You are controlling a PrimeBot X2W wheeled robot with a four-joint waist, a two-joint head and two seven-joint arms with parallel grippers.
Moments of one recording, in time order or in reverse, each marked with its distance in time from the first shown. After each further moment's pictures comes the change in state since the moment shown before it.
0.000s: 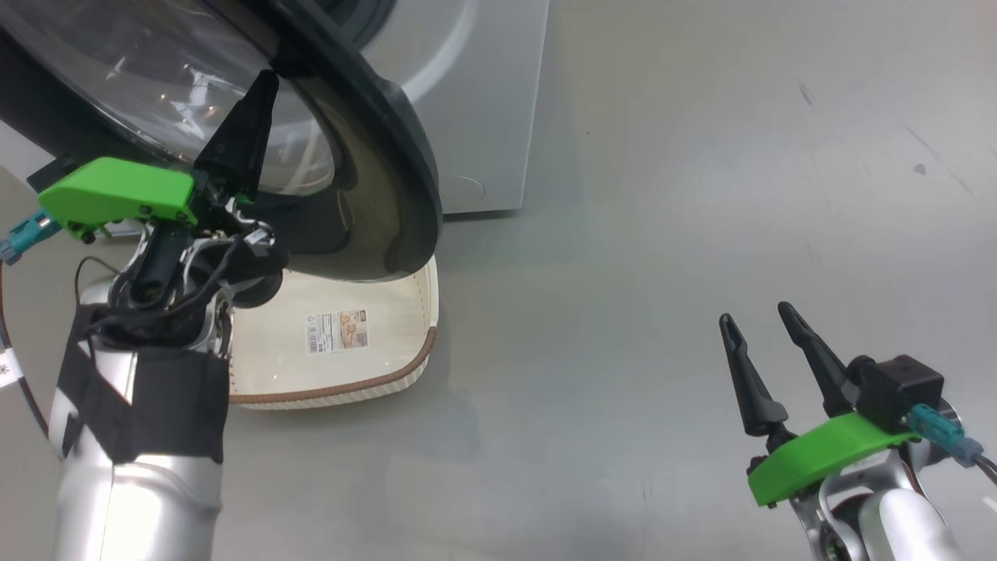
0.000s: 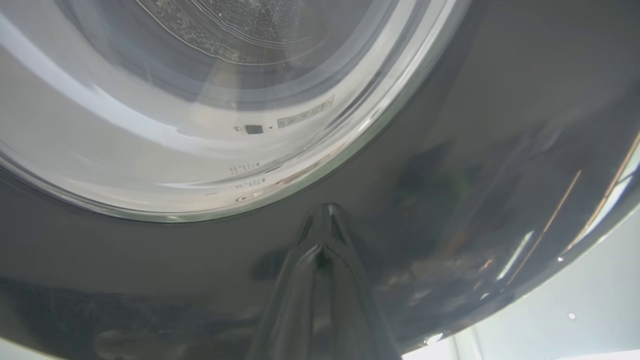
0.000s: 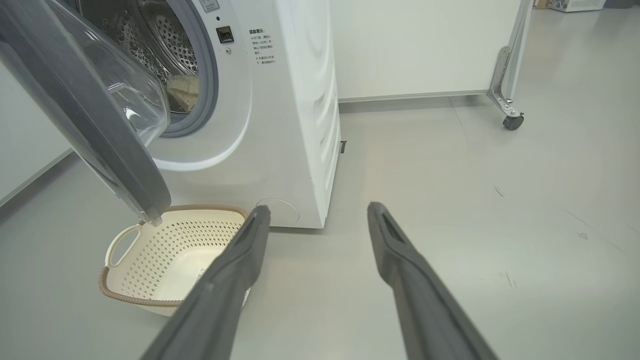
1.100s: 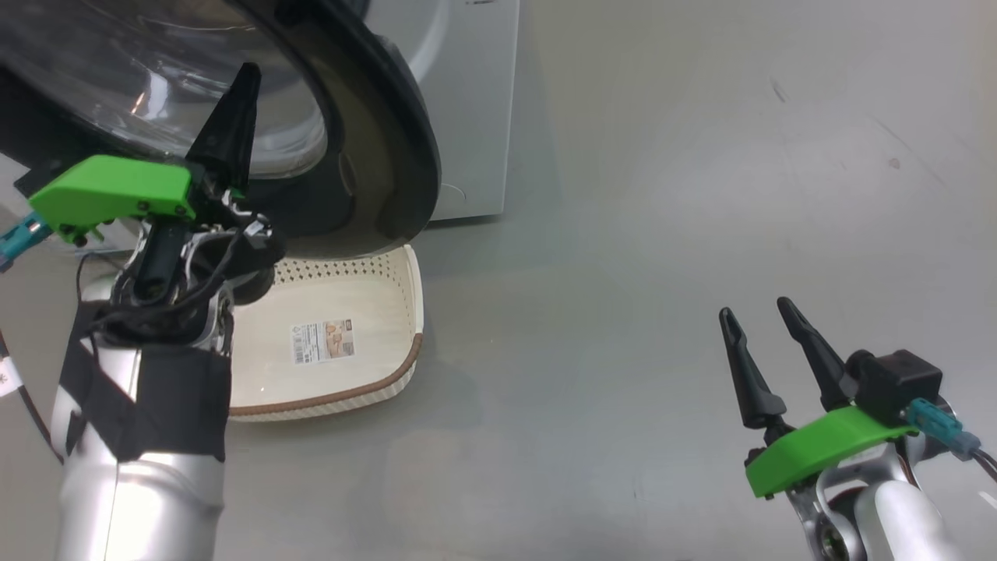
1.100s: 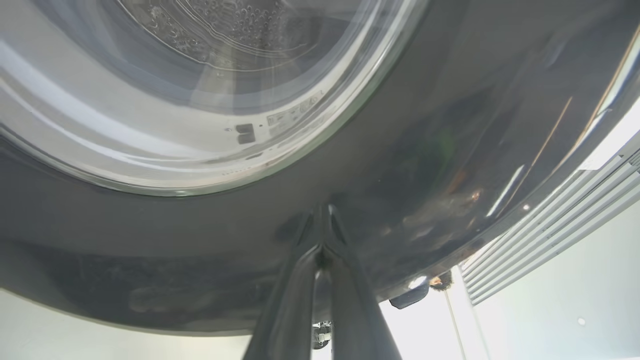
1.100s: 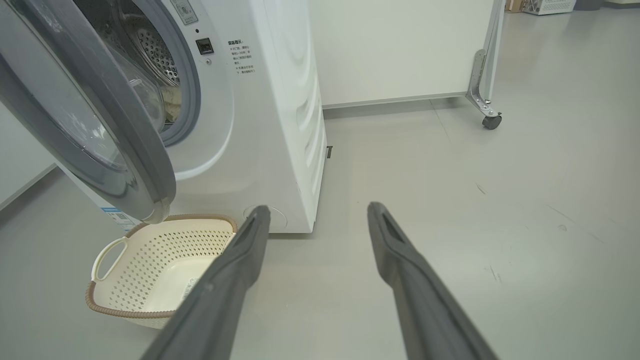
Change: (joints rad) left arm -0.025 -0.004 0.010 0.027 0.034 0.000 -0.077; right arm -0.024 0.000 0.009 0.044 0.018 0.000 -0.028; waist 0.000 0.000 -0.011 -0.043
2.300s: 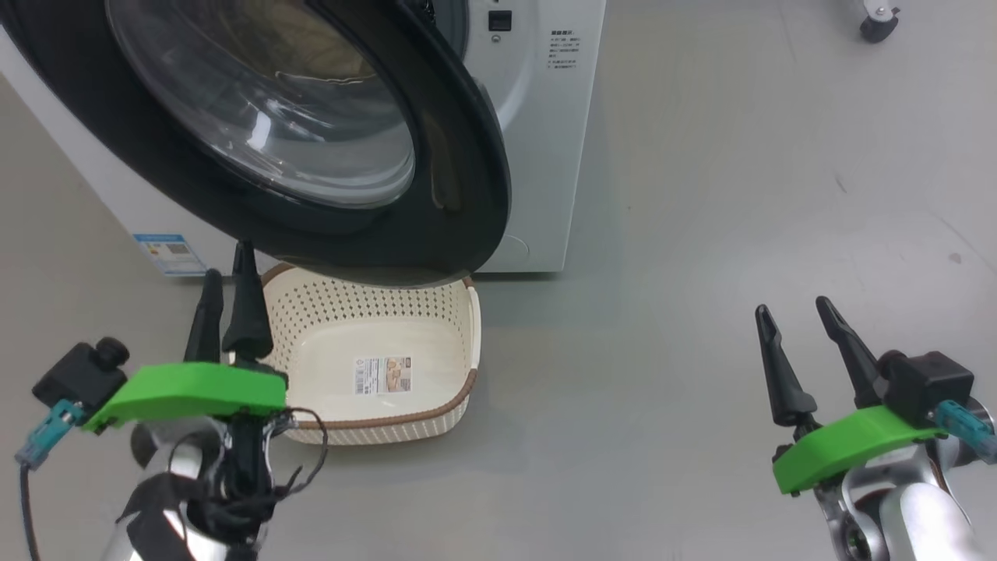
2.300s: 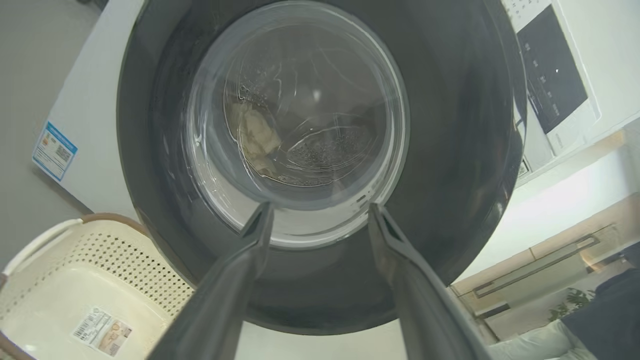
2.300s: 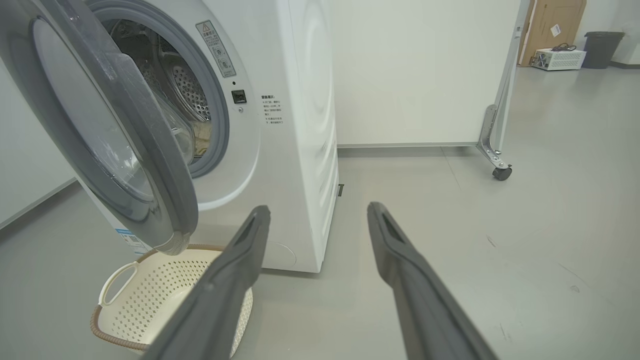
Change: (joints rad) left arm 0.394 0.105 -0.194 -0.179 0.523 0.037 -0.440; right arm 0.002 0.000 -0.075 0.002 -0.046 0.000 0.002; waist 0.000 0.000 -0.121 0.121
